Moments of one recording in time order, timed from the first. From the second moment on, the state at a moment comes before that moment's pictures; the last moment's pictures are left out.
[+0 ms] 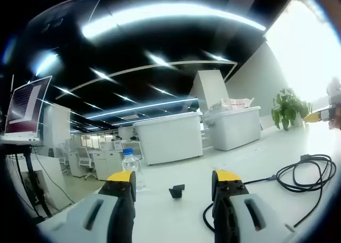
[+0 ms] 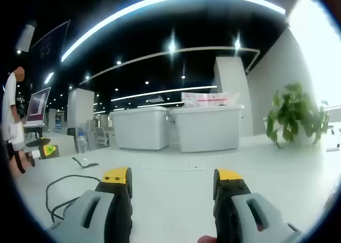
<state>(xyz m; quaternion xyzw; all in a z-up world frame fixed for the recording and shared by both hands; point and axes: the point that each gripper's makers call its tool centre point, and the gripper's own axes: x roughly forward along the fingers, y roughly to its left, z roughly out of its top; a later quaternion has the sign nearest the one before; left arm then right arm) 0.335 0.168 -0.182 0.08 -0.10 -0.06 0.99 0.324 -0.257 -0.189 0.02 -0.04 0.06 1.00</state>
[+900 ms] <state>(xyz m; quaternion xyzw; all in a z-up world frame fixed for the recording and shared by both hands) 0.334 0.158 -0.186 0.09 -0.09 -0.08 0.99 0.321 -0.256 -0.184 0.02 -0.04 0.06 1.00</state>
